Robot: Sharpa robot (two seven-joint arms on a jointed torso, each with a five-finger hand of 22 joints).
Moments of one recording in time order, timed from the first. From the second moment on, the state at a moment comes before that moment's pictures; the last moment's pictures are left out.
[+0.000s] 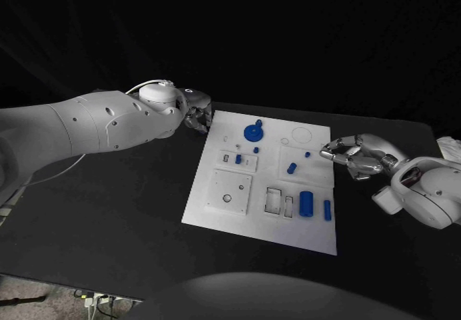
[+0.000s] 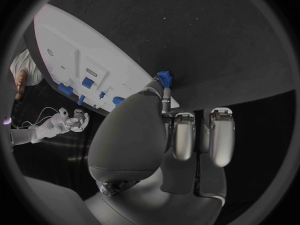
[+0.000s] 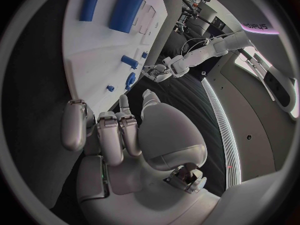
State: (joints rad) left arm 1.38 -0.70 -0.22 1.12 -1.58 -0.04 -0.14; left_hand 1.59 -0.15 0.22 0.29 0.05 1.03 0.00 0.07 0.28 1.47 -0.04 1.57 1.31 1.46 -0.07 1.57 1.31 0.01 1.47 0.04 1.57 1.31; right arm 1.25 -0.96 -0.21 1.52 -0.75 -0.23 0.18; right_hand 1.31 0.18 -0.13 0.29 0.35 0.68 0.15 0.35 0.63 1.46 0.09 1.57 1.31 1.47 0.03 1.57 1.31 0.06 1.34 0.14 1.34 1.31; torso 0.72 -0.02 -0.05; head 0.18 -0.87
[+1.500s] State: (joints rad) left arm 1.38 -0.73 -0.22 1.14 -1.56 -0.09 -0.16; left_hand 1.57 -0.14 0.19 0.29 0.05 0.98 -0.01 0.08 0.22 1.47 -0.03 1.57 1.31 1.46 -0.06 1.57 1.31 0.01 1.47 0.04 1.55 1.31; right arm 1.25 -0.96 -0.21 1.52 -0.76 -0.21 0.16; right_hand 1.30 0.18 -0.13 0.29 0.35 0.68 0.15 0.35 0.63 1.47 0.09 1.57 1.31 1.47 0.03 1.57 1.31 0.06 1.34 0.14 1.34 1.31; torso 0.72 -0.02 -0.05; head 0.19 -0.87
